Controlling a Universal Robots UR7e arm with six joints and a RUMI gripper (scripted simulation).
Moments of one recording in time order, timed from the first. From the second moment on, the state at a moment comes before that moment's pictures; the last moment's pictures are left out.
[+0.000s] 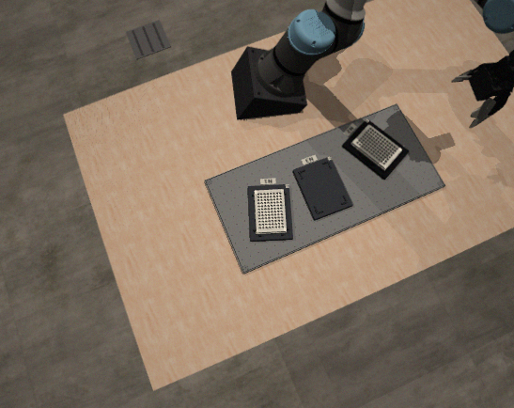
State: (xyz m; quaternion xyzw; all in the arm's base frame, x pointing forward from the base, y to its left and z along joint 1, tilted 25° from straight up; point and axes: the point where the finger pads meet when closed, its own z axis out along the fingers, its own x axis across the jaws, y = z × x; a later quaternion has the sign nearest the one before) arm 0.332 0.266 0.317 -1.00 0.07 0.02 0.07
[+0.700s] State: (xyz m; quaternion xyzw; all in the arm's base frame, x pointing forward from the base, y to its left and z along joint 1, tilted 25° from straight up) arm 0.334 0.224 0.261 -0.97 0.21 0.03 0.11
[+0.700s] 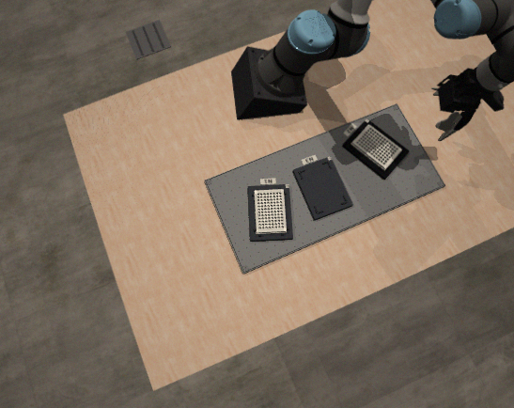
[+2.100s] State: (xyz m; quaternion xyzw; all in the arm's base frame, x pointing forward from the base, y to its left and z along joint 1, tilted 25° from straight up) arm 0.314 0.158 0.125 -0.84 0.50 0.06 0.19
